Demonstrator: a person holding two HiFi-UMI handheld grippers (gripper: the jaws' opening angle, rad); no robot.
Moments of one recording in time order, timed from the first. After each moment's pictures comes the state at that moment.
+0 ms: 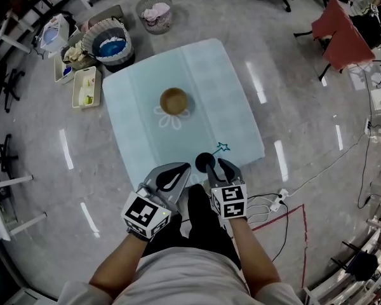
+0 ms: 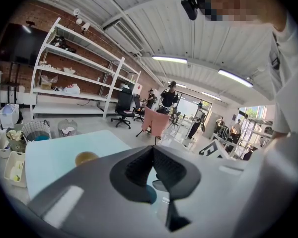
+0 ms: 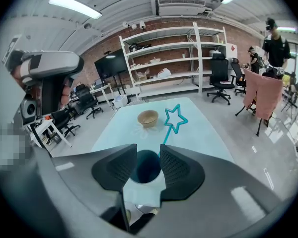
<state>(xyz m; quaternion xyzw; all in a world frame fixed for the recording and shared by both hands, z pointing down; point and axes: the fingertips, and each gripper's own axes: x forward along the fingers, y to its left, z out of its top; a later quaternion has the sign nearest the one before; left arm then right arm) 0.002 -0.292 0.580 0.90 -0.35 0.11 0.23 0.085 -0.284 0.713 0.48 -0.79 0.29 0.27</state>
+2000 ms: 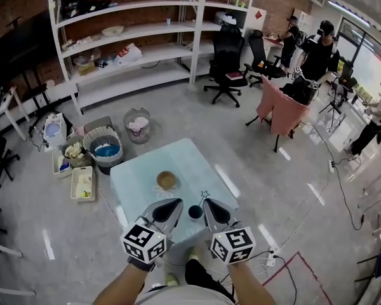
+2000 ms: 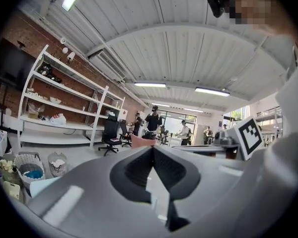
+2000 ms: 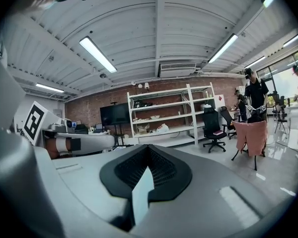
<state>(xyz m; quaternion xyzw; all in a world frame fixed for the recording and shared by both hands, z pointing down) -0.026 -0.218 0.386 0.94 -0.31 0.00 0.12 0.050 -0.207 0.383 0.57 -0.82 0.11 0.02</state>
